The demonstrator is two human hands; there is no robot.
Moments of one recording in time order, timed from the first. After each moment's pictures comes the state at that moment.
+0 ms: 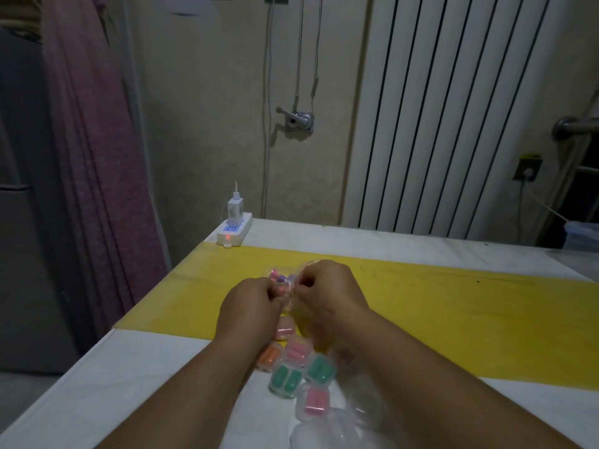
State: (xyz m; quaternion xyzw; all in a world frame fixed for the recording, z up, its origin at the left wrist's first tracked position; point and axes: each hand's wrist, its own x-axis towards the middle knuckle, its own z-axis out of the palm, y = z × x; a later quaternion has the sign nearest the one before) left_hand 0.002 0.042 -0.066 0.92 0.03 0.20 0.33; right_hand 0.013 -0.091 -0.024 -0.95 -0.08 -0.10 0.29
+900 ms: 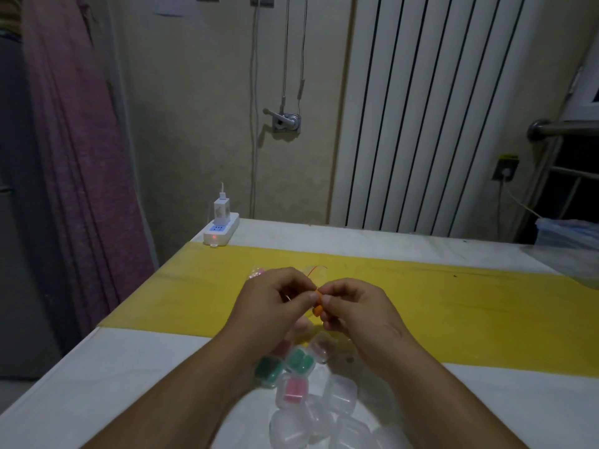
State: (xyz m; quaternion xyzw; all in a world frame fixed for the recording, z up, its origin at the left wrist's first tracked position) left_hand -0.046 0.007 -0.032 0.81 -0.17 0.17 0.54; right_hand -0.055 -0.146 -0.026 -0.71 -0.02 -0.01 0.70
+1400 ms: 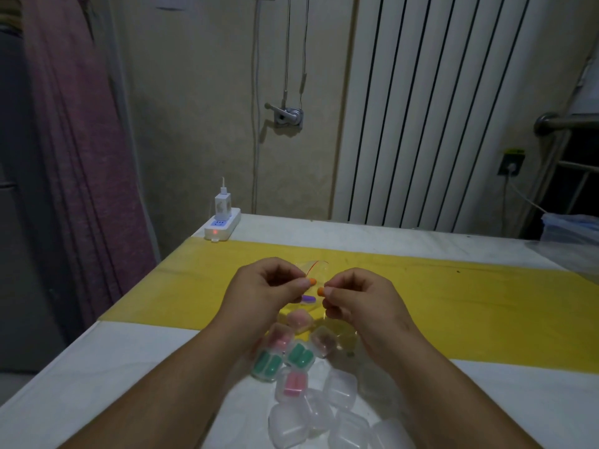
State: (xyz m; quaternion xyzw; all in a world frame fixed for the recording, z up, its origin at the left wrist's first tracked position) left_hand -0.046 0.011 -0.028 0.73 -0.09 0.11 0.67; right_hand -0.056 -0.149 -0.023 -0.71 -0.02 -0.06 0.70
